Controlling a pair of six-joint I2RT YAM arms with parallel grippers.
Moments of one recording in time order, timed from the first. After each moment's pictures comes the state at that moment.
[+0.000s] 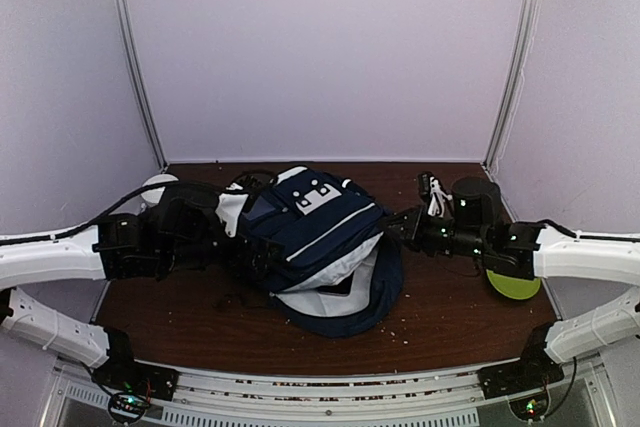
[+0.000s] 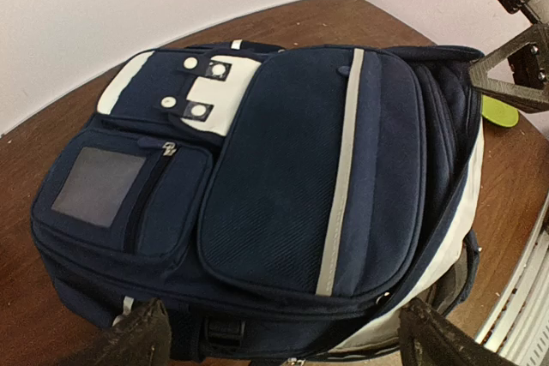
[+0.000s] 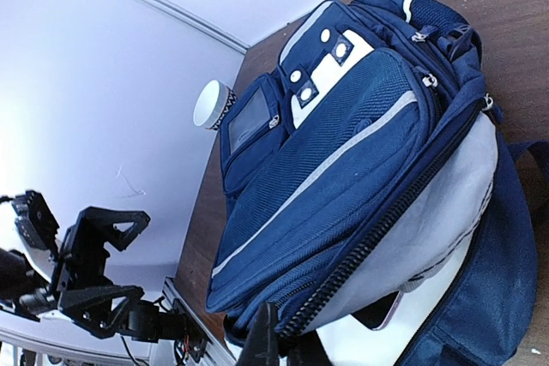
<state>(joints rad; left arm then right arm) -1.06 1.12 0.86 -0.30 -0.30 -0.27 0.81 1.17 0.70 0.14 -0.08 0.95</state>
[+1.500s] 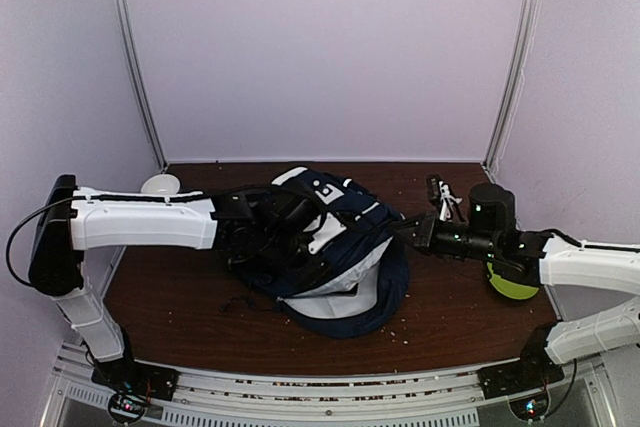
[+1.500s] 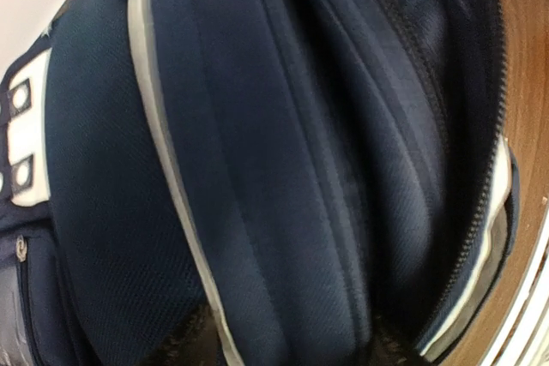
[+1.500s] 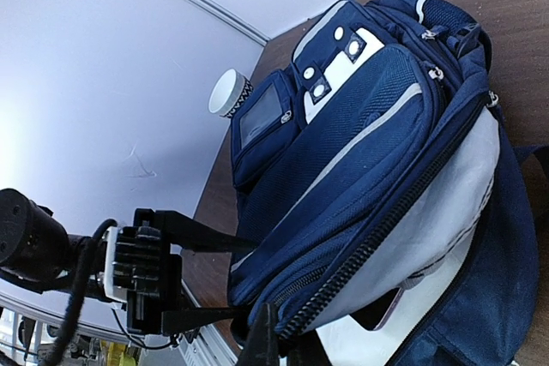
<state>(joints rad) -1.08 1.71 1.31 -0.52 -0.11 0.07 0.72 1.10 0.59 0.23 -0.25 0.86</state>
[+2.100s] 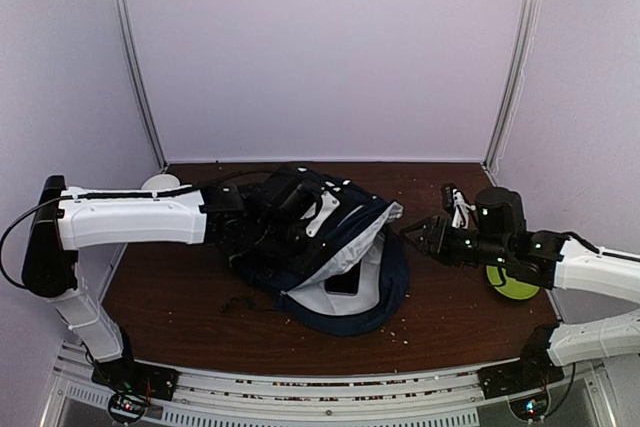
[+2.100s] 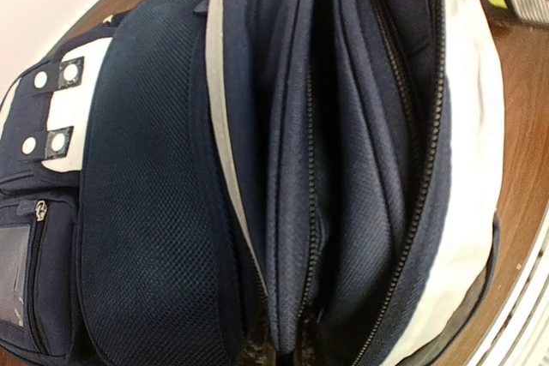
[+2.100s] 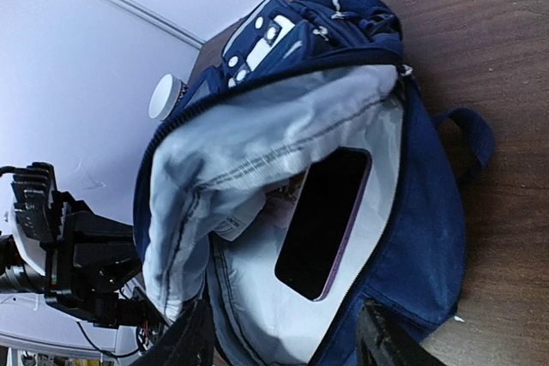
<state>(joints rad) -1.09 1.67 1.34 -0.50 -0.18 -0.12 0.72 1.01 0.60 -0.02 -0.12 0.85</state>
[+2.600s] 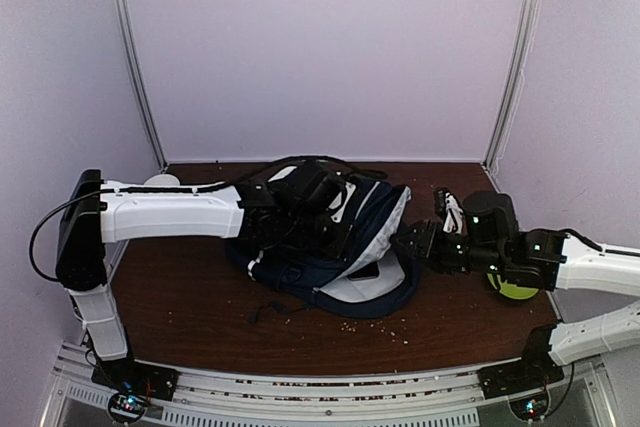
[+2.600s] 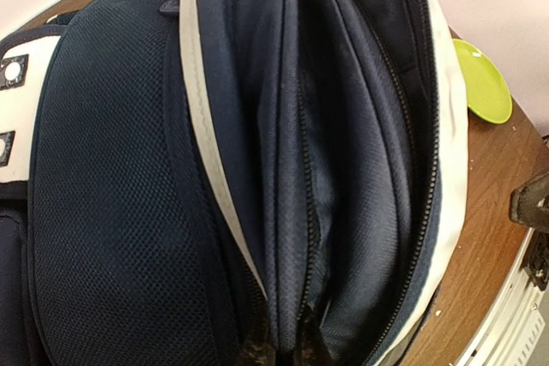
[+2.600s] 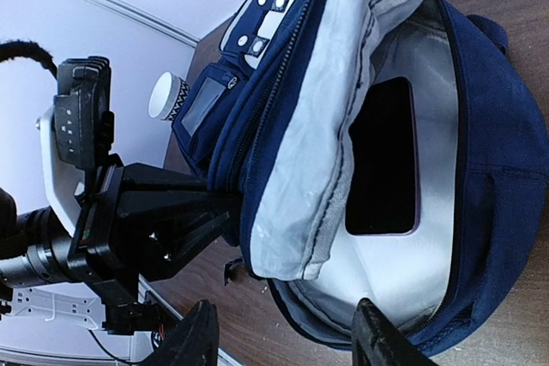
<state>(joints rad) -1.07 1.86 1.48 -0.37 -0.10 -0.36 0.90 1.00 0.66 -0.13 0.07 0.99</state>
